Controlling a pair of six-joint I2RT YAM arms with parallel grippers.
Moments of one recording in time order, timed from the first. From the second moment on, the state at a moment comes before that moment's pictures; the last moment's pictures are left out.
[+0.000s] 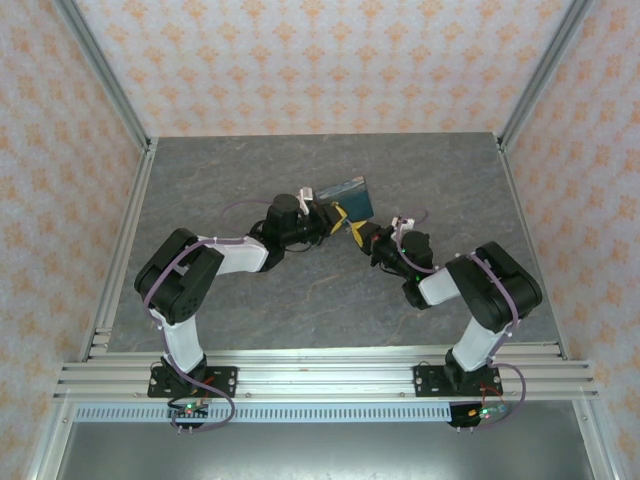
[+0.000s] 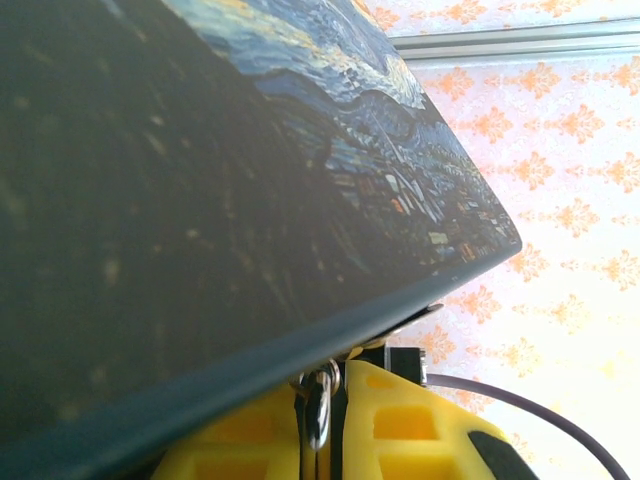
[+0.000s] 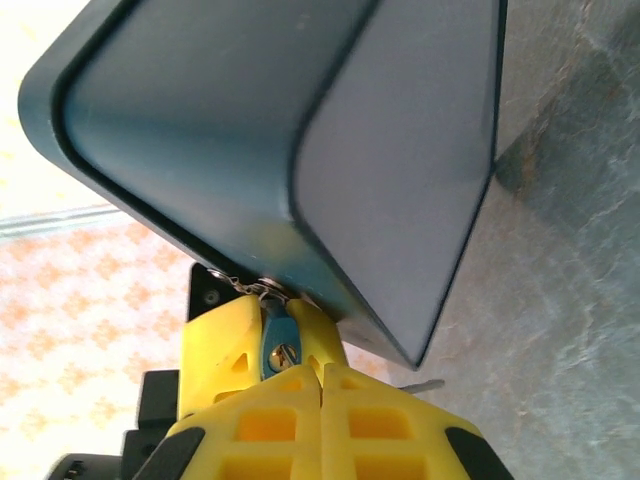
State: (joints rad) left arm -0.54 1.83 0.91 0.62 0.41 -1.38; right arm 0.45 1.70 0.41 1.17 -0.34 1.59
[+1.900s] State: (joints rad) left arm -0.53 1.81 0.91 0.65 0.33 -1.39; right arm 0.46 1.75 0.52 1.16 -0.29 1.76
